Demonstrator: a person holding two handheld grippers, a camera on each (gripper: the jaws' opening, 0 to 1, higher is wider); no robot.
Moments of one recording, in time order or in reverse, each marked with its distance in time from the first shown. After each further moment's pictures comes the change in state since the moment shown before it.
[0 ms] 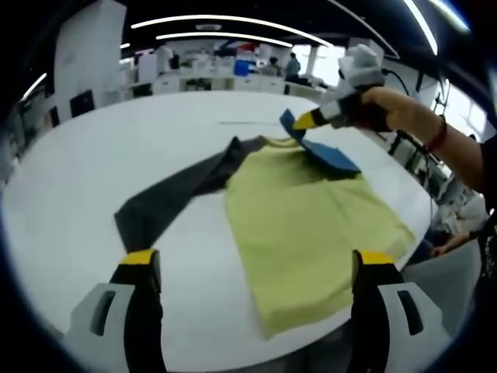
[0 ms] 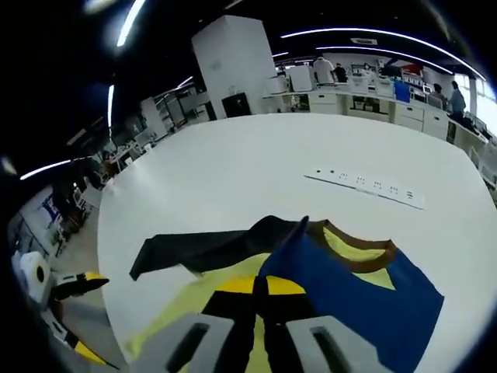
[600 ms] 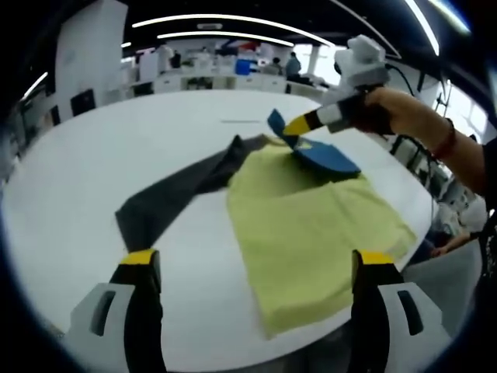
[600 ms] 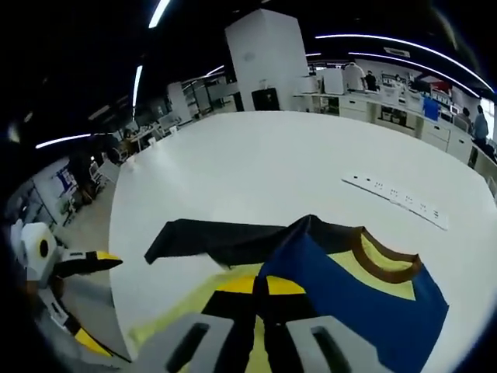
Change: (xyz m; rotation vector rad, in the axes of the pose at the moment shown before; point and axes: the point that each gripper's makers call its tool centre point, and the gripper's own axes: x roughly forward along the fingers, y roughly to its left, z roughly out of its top) left arm 0.001 0.004 -0.002 -0.002 0.007 0.007; right arm 0.010 0.046 -0.010 -0.143 0.030 0.085
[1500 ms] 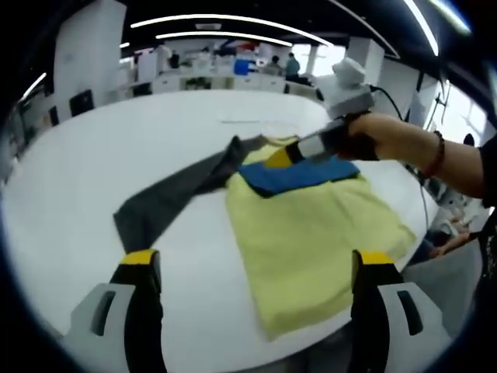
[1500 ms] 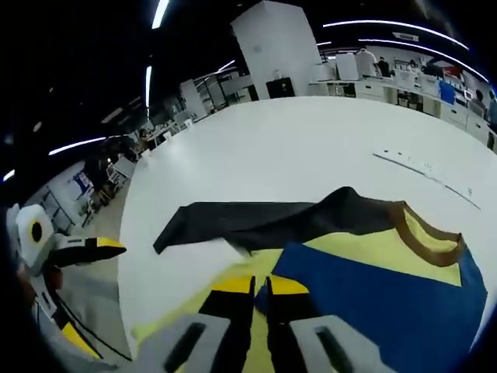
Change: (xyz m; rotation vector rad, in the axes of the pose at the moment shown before) left arm 0.003 -0.001 0.001 0.002 0.001 -0.009; right arm 0.039 0.019 -0.032 0.034 0.035 0.120
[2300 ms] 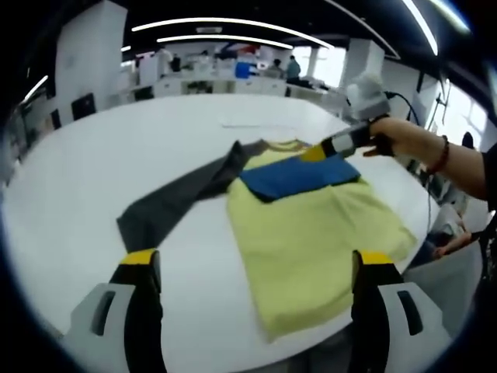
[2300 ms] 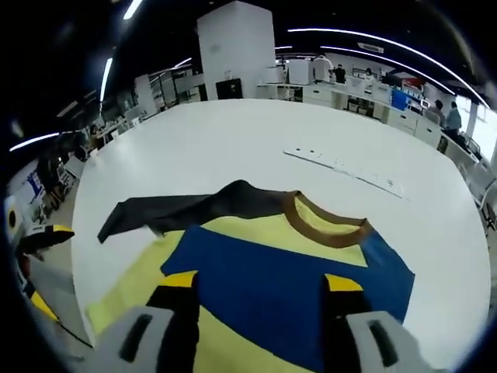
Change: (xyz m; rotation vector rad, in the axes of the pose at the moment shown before) left arm -0.004 -0.001 0.006 0.008 -0.021 0.013; right arm -0.078 -0.106 -0.020 0.034 -0.001 -0.348
